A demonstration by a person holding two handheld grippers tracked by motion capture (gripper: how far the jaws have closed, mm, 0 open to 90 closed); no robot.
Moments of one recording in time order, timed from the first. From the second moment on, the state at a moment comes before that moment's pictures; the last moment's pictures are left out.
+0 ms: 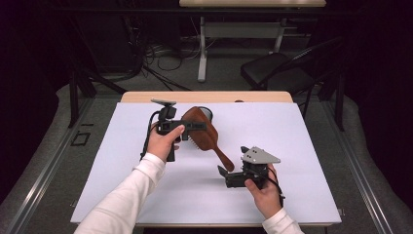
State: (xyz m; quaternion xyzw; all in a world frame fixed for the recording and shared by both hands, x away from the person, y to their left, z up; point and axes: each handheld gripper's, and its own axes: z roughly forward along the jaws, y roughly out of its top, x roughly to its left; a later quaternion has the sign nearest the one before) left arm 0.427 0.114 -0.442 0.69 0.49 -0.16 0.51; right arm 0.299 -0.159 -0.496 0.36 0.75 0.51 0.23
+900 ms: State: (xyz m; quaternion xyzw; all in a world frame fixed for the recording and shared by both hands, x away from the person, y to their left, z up) left arm 0.434 0.120 -0.432 0.69 0.50 -0.14 0.51; right arm 0.301 -0.171 -0.496 0.37 0.74 0.51 0.23
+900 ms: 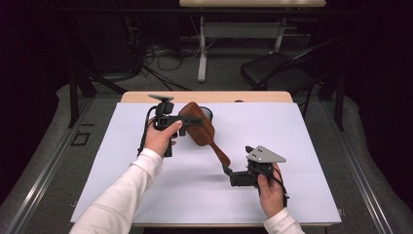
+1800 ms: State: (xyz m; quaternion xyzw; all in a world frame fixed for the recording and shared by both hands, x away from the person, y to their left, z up) left arm 0.441 0.121 -0.418 0.69 0.50 -0.12 0.51; right arm 0.303 -0.180 -0.493 0.39 0.73 0.51 0.24
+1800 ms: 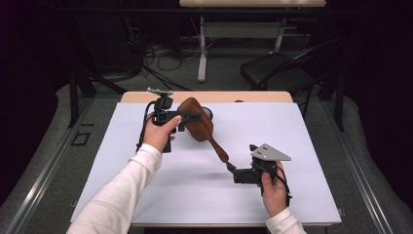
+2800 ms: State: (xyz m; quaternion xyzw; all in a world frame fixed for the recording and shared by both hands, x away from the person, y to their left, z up) left arm 0.459 0.121 -0.388 0.69 0.51 -0.08 0.51; right arm 0.298 -0.191 -0.489 0.40 0.72 0.51 0.25
